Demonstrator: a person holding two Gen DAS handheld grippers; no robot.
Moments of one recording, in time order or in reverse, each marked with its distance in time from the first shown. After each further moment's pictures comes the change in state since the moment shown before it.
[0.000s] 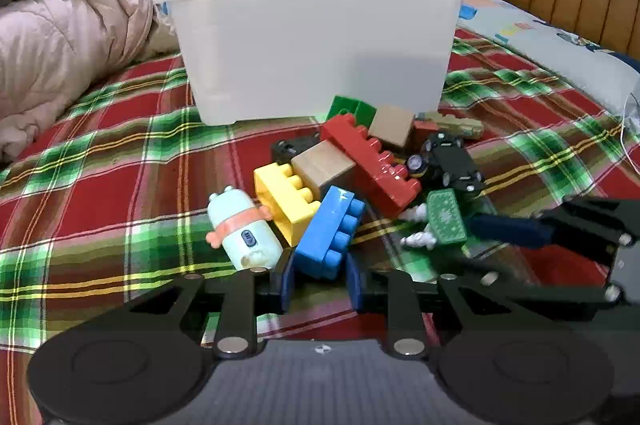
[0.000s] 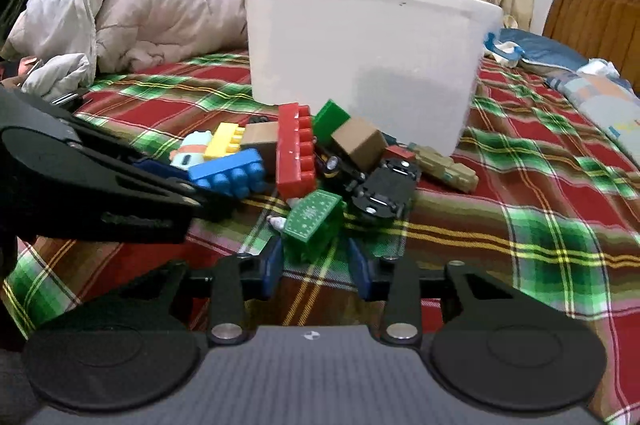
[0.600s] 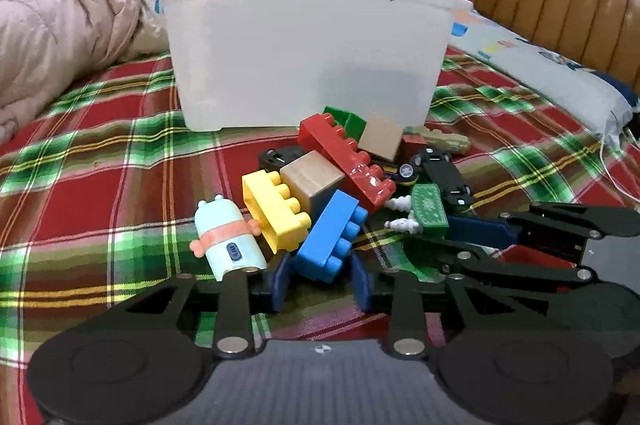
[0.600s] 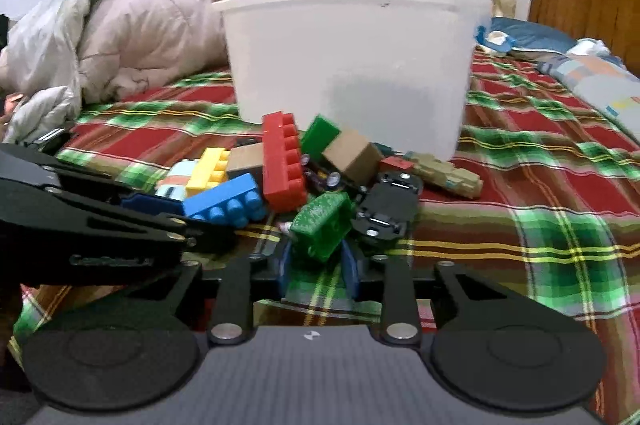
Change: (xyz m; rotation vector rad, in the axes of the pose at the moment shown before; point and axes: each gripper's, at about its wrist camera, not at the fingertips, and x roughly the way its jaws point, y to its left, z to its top) left arm 0.009 0.010 0.007 -0.018 -0.039 -0.069; right arm 0.012 -0.003 0.008 0.094 -0.022 -0.004
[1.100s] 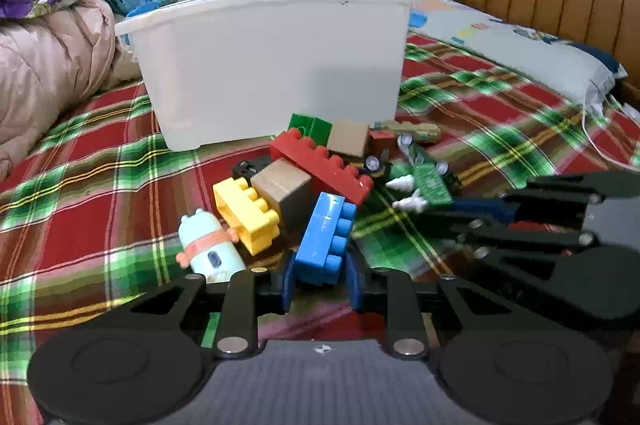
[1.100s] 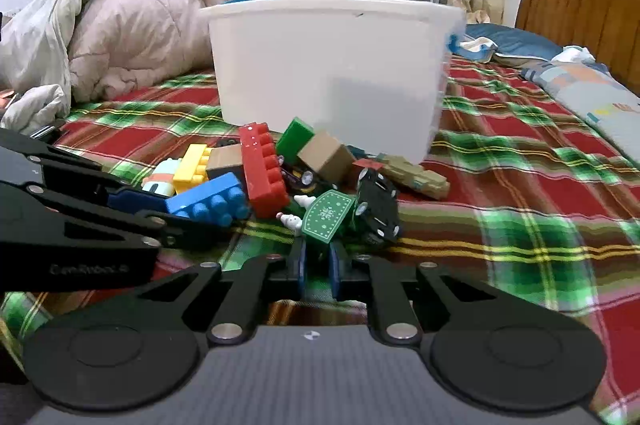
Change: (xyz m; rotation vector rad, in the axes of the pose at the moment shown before) left arm -0.014 -0.019 -0.004 0.099 0.007 -0.009; right arm -0.017 -0.012 -0.002 -0.017 -0.007 -0.033
